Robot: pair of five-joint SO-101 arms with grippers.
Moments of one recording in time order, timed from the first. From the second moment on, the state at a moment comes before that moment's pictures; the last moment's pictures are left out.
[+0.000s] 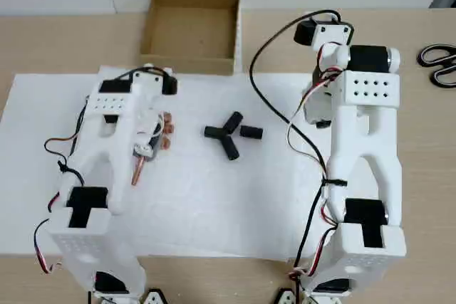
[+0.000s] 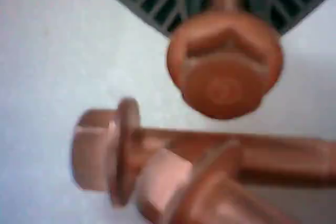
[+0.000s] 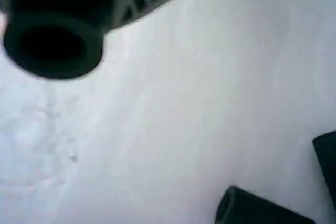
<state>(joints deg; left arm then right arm) -3.4 17.5 6.1 83.2 -10.2 -0.3 9.1 -20.5 98.1 10.9</state>
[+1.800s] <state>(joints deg) -3.4 -27.7 11.5 97.7 -10.7 -14.2 -31.0 -20.5 98.3 10.9</state>
